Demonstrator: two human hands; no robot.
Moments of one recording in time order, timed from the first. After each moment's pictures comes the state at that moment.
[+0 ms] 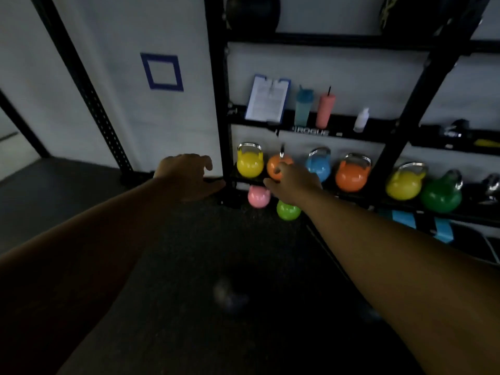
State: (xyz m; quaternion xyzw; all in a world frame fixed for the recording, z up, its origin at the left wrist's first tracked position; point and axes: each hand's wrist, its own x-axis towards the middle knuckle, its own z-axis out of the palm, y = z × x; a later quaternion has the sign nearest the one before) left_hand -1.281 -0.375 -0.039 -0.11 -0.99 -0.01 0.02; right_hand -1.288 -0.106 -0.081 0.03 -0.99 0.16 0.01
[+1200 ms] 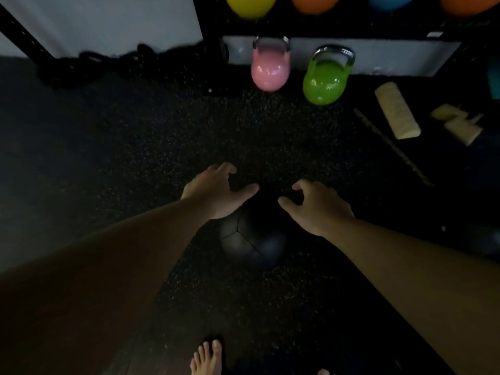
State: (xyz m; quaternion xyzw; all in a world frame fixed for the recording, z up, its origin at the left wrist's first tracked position) left_hand -1.467 -0.394 -0.685 -0.05 -0.96 -0.14 -0.22; right_hand -1.410 -0.167 -0.712 -0.12 -0.94 0.22 -0.21
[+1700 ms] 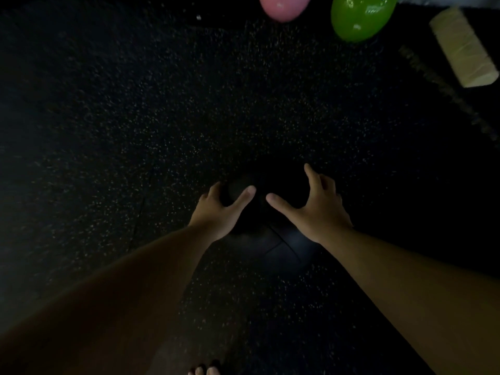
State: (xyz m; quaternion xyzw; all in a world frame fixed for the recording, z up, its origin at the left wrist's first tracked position) left_hand -1.455 -0.441 -0.967 0.14 -0.87 -0.36 -0.30; right_hand -1.421 -0.223 -0.947 -0.20 -0.91 0.31 -0.20
